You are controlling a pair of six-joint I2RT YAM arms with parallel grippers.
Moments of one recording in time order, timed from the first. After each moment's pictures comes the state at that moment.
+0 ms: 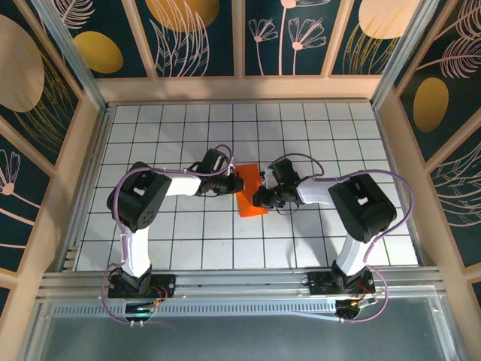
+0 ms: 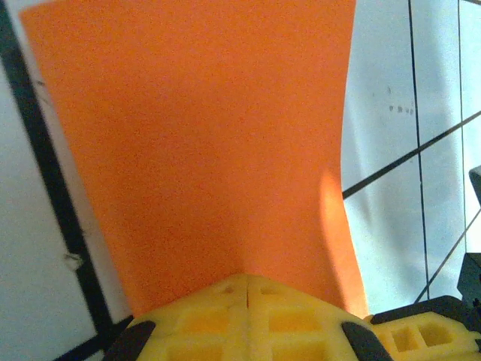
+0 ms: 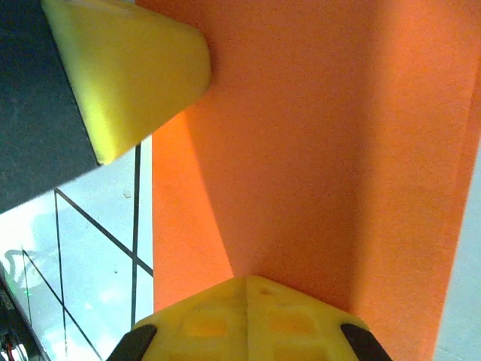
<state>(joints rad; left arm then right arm) -0.56 1.98 1.01 0.10 0.47 -0.66 0.56 1.76 0.79 -0.05 -0.52 0.53</state>
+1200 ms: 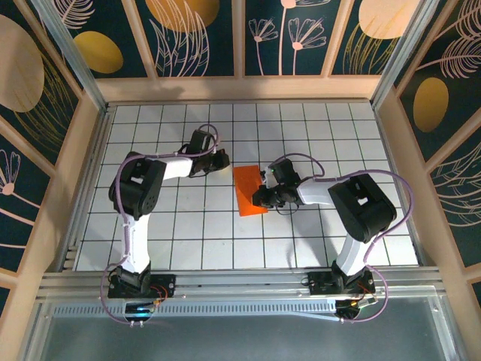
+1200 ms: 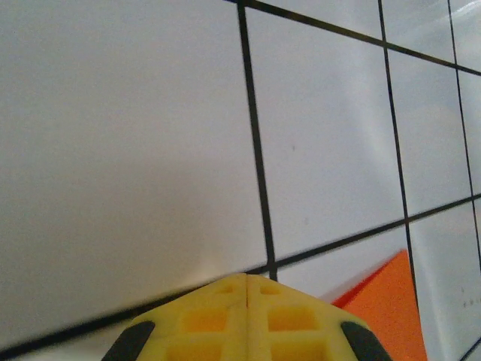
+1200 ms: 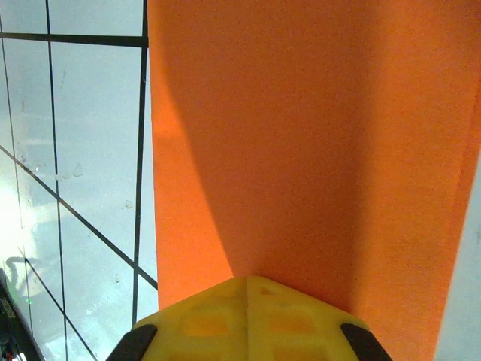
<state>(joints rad) -0.40 2.07 1.20 0.06 0.35 -0.60 0.56 1.76 0.78 -0.02 -0.52 0.56</state>
